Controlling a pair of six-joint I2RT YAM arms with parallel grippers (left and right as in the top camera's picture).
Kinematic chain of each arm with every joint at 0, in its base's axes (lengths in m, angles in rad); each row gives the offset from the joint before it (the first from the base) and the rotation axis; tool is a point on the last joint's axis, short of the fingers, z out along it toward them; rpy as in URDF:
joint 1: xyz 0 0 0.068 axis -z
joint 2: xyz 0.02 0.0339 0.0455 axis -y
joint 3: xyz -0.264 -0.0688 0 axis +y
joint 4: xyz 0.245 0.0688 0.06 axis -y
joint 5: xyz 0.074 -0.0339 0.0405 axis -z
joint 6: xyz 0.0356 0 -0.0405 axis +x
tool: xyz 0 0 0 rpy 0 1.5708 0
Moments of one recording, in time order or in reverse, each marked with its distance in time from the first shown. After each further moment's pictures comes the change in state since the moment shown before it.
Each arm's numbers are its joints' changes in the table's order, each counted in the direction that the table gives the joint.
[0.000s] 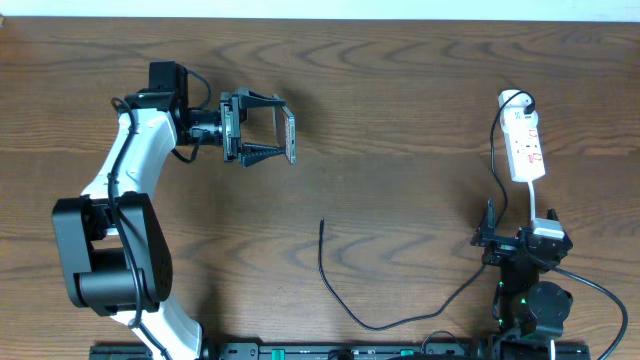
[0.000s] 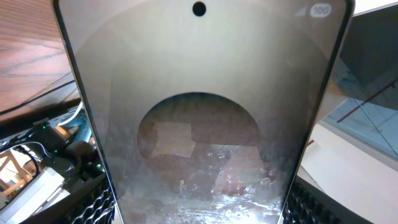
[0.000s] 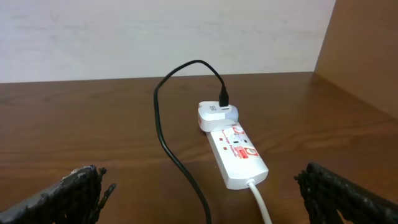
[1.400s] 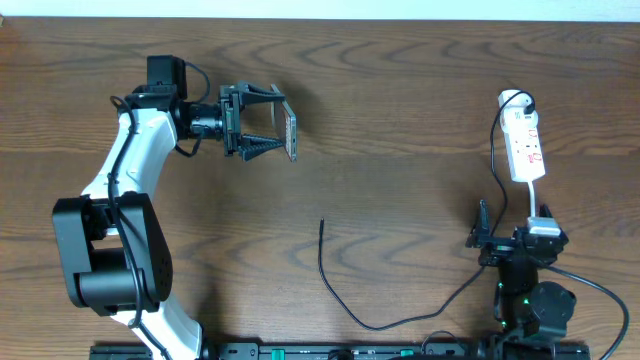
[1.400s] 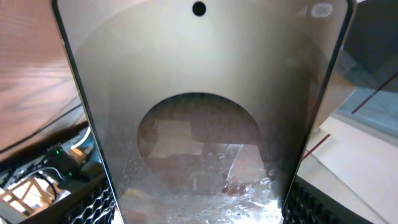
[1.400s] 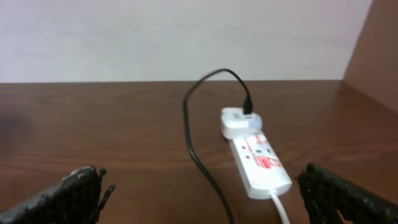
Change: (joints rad) left arm 0.000 0.000 0.000 0.138 -0.028 0.000; right arm 0.000 -0.029 -0.063 -0.038 -0.114 0.003
